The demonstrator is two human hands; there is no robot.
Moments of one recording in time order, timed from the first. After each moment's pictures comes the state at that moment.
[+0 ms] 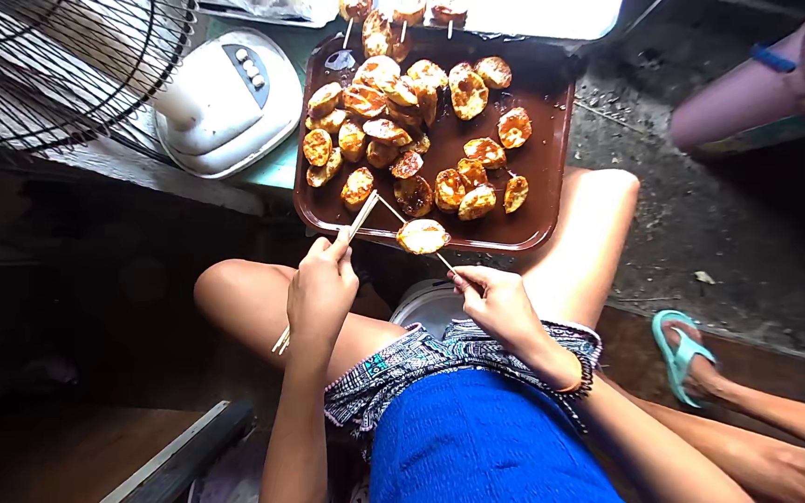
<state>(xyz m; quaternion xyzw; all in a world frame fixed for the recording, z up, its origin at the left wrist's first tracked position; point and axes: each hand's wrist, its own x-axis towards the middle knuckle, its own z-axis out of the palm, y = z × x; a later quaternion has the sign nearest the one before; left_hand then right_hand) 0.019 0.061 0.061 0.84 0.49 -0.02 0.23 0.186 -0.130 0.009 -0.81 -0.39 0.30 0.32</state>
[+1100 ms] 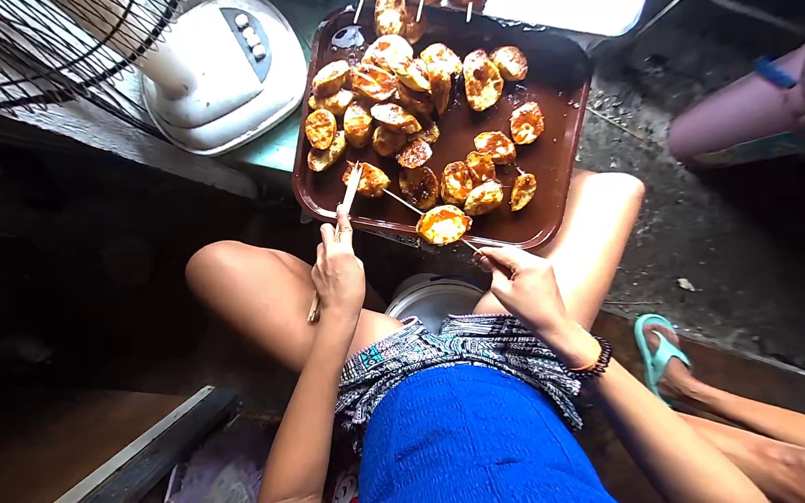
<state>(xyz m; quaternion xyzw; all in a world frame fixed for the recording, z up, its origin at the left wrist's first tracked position) 0.028 0.046 -0.021 0.84 0.53 0.02 0.12 0.227 -0.143 -0.012 -0.84 -0.44 0.20 0.26</state>
